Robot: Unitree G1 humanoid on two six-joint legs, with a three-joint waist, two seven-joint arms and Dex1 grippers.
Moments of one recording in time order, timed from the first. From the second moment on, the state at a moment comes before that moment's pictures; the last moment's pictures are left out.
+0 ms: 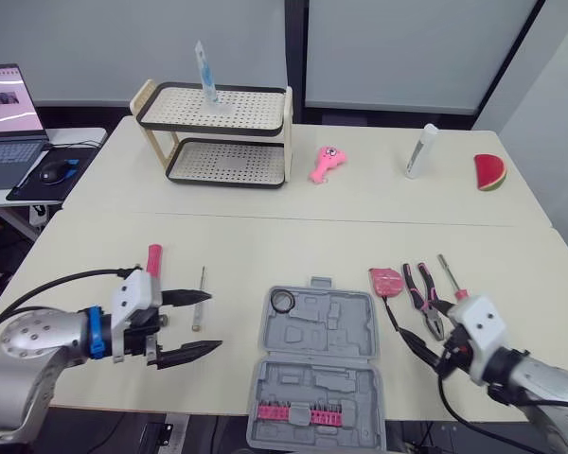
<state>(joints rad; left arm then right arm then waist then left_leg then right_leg) 0.11 0.87 0.23 -0.32 -0.50 0.34 -1.27 0.35 -0.54 -0.13 -0.69 0.23 0.58 0.55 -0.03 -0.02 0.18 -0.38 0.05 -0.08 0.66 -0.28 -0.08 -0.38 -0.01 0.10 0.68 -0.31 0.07</state>
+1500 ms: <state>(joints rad) -0.13 0.77 -0.09 -0.29 -0.46 0.23 -1.31 0.20 -0.39 0.04 -0.41 0.07 0.63 0.35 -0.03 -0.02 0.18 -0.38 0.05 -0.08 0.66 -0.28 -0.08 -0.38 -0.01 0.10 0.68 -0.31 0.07</state>
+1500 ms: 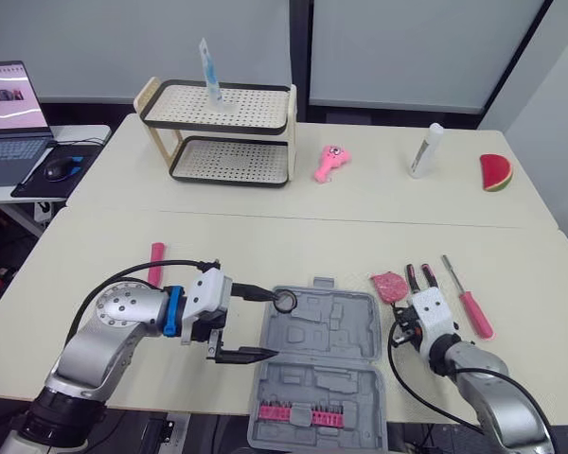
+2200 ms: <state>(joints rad) -0.15 0.78 -0.22 -0.33 -0.44 0.23 -1.40 0.77 -0.44 -0.06 -0.77 0.14 0.69 0.40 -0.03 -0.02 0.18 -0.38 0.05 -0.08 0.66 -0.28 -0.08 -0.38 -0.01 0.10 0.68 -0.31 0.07</state>
